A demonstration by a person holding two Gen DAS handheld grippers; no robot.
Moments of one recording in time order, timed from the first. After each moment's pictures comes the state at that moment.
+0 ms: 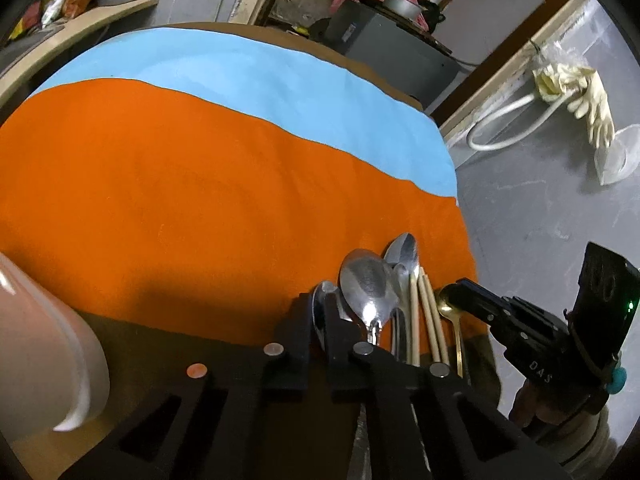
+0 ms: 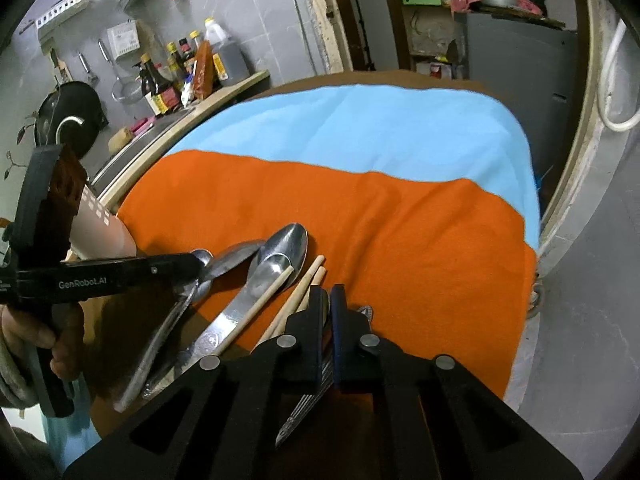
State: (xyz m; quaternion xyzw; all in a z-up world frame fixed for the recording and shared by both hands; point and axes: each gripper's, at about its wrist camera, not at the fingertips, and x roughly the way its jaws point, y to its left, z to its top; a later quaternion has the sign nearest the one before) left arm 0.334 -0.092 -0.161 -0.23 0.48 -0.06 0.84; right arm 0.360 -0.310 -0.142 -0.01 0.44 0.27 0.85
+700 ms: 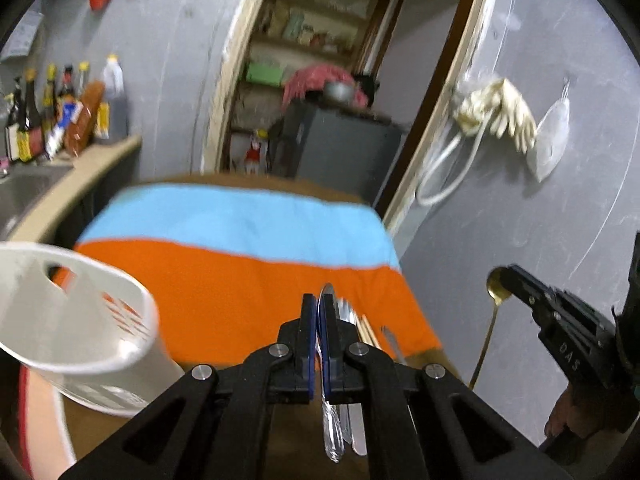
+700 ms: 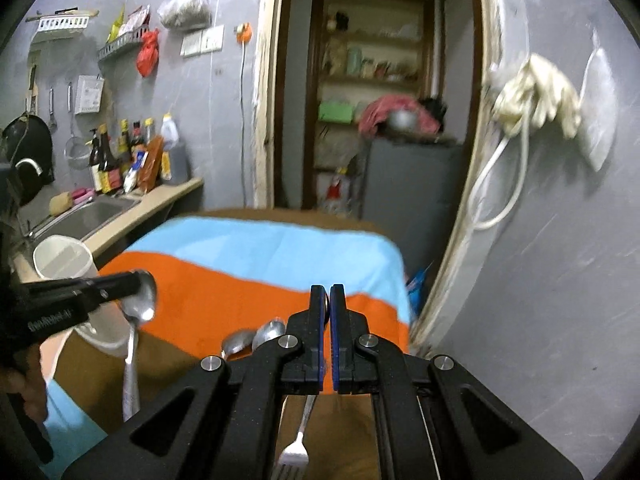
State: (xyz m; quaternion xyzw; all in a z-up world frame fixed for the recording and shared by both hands) left arm 0.248 -0.081 -0.033 -0.14 0.31 -0.08 0.94; right arm 0.250 -0.293 0.009 -0.06 0.25 0.07 0.96
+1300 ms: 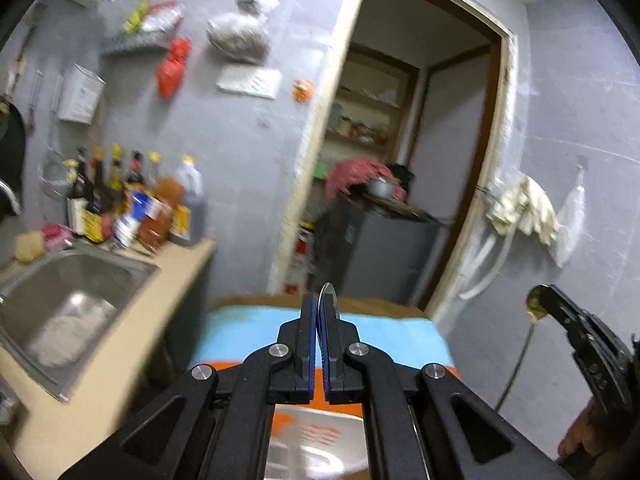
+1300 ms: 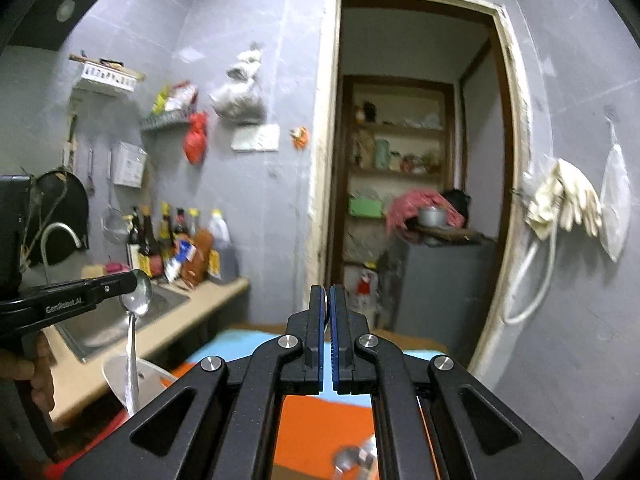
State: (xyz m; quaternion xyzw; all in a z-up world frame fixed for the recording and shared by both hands) left arm 0.209 0.077 0.066 -0.12 0.17 0.01 0.98; right arm 0.222 -0.149 0.115 -0.05 0.09 0.12 0.99
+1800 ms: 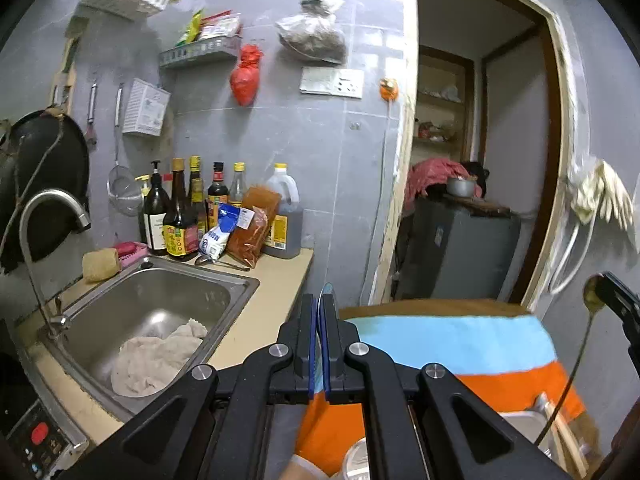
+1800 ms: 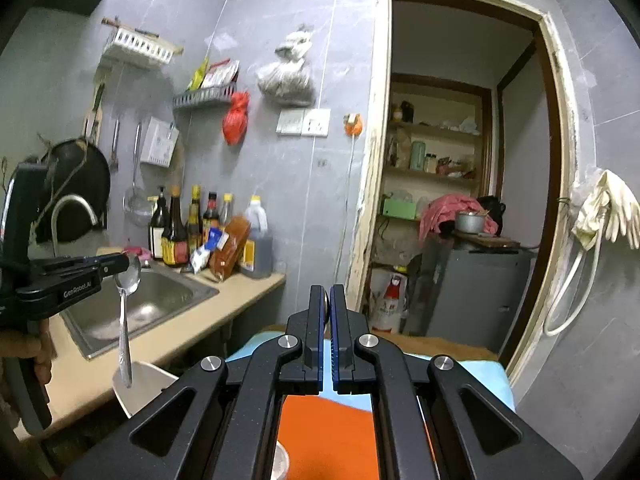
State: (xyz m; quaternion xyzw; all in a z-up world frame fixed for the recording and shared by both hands) left arm 0.229 0.161 0.021 -0.06 0.17 0.13 0.97; right arm 0.246 -0.056 0.062 -0.08 0.10 0.16 0.98
